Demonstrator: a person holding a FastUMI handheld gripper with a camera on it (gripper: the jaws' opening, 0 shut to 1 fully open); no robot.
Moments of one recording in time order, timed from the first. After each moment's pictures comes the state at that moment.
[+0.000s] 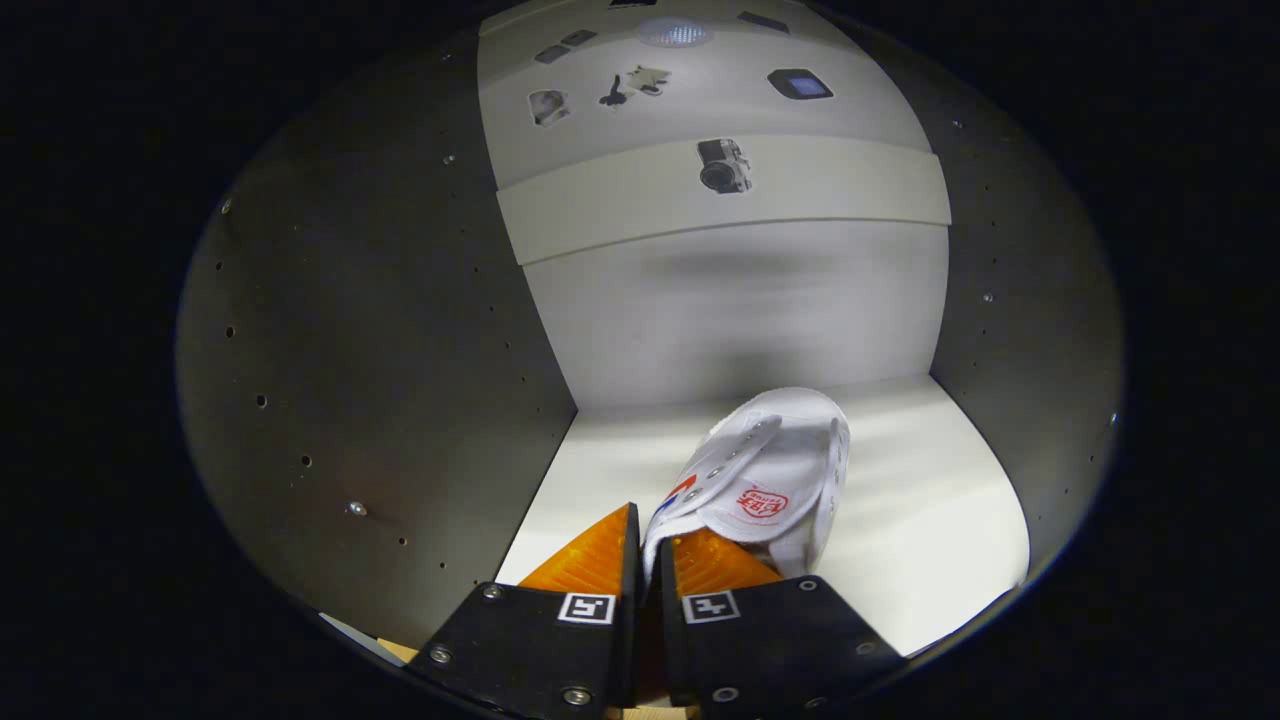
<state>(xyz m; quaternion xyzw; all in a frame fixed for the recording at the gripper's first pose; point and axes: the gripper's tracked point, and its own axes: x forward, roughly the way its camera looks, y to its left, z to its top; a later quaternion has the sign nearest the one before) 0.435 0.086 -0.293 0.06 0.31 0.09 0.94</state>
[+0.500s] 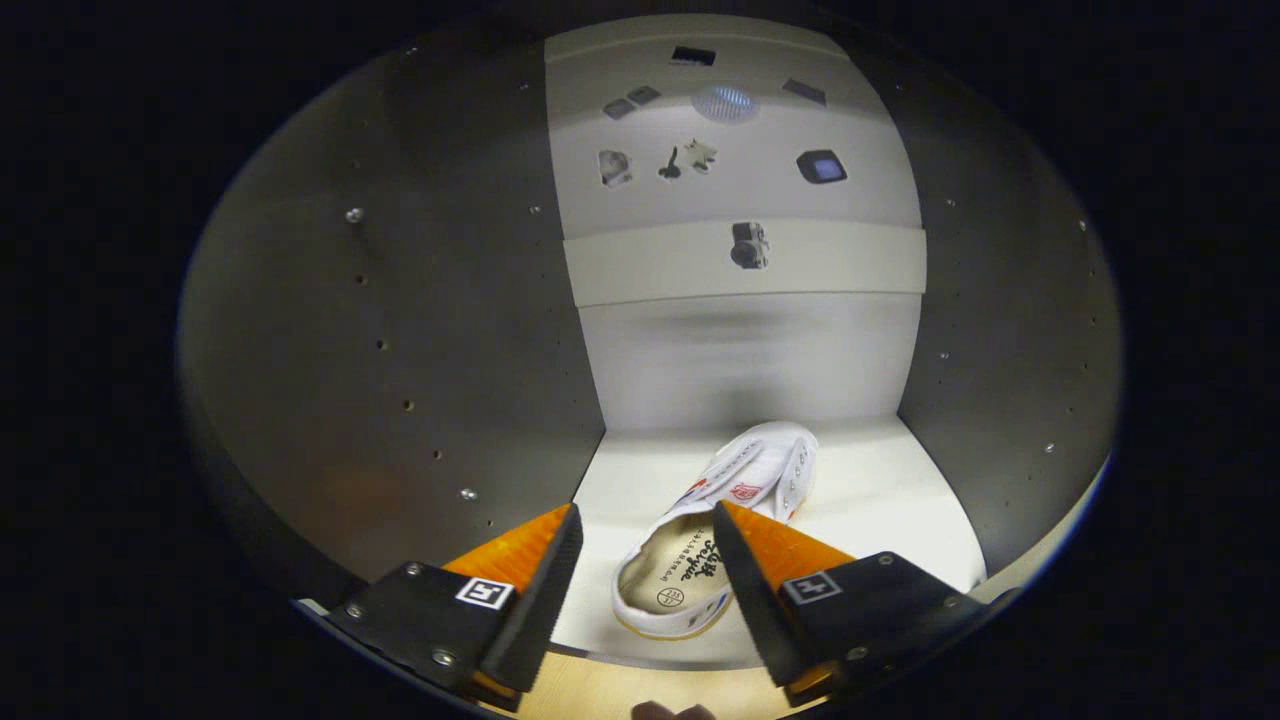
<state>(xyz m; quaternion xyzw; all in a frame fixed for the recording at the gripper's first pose) 0.387 0.090 -0.234 0.02 0.26 0.09 0.96</state>
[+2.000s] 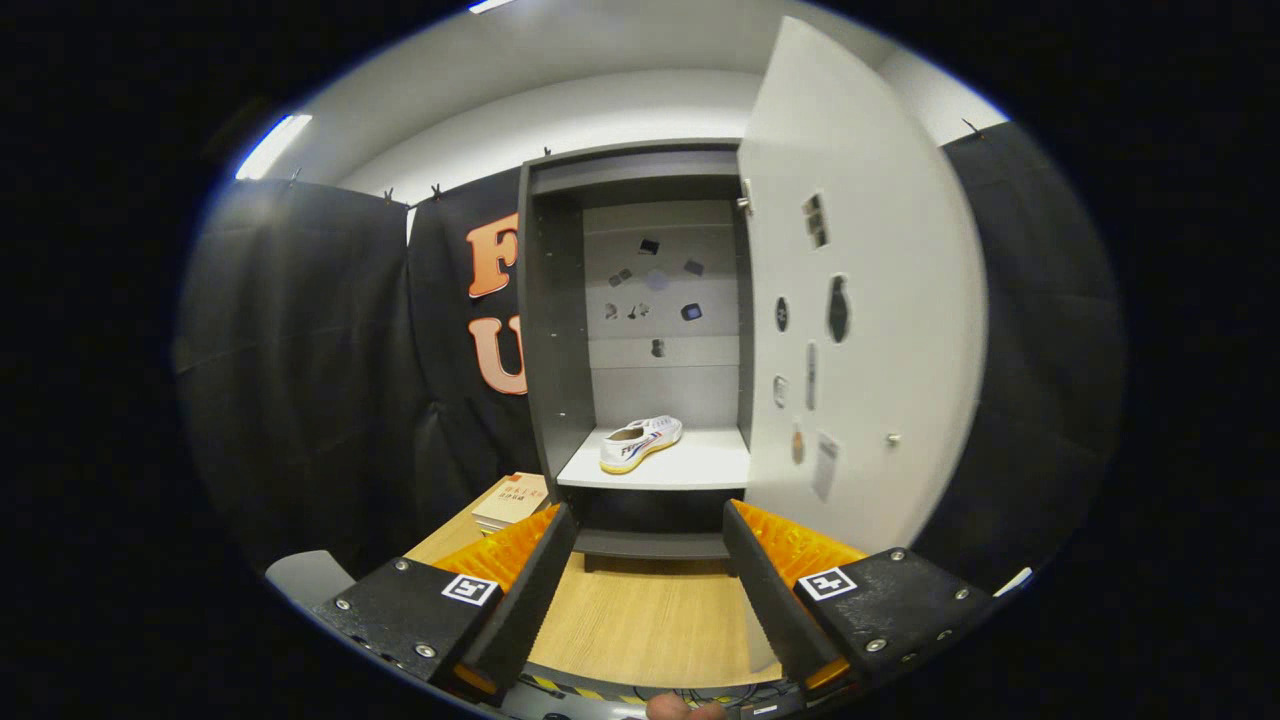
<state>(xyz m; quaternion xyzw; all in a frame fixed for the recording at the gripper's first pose) -0.008 -0.070 -0.087 0.03 0.14 0.06 0.99</state>
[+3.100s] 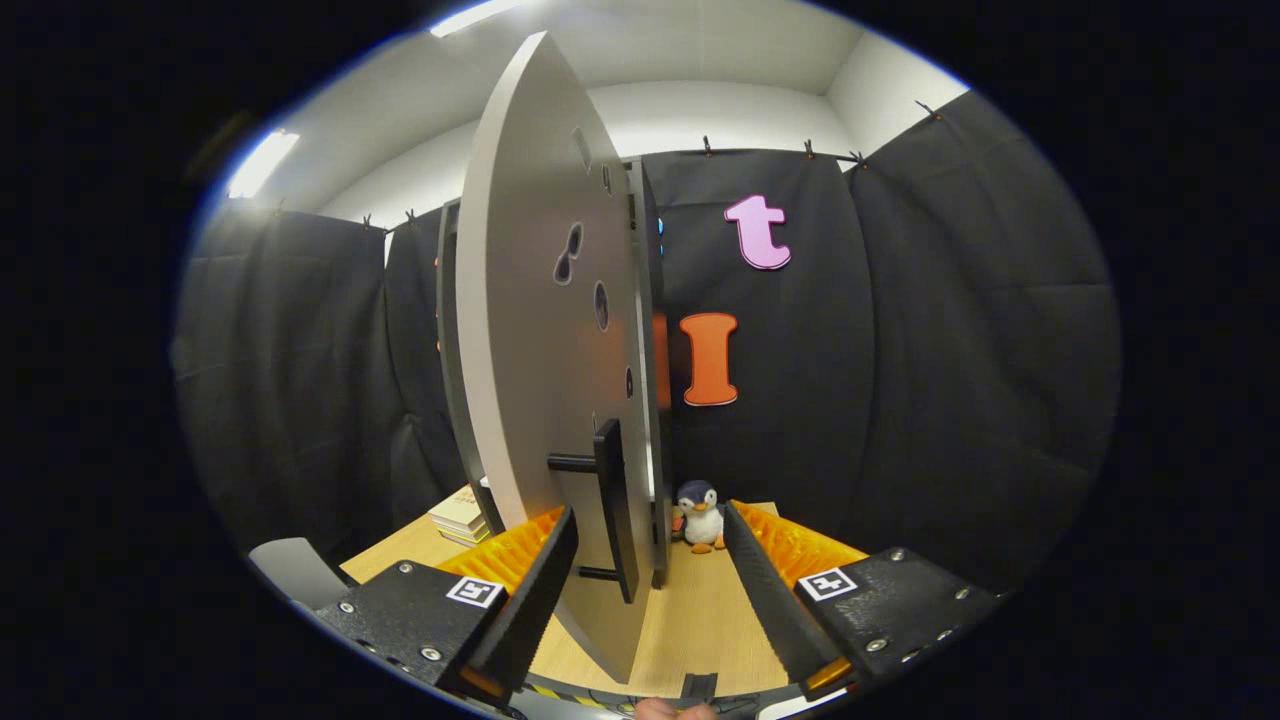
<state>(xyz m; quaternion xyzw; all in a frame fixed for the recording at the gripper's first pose) -0.003 -0.216 -0.090 0.02 0.12 0.06 0.99</state>
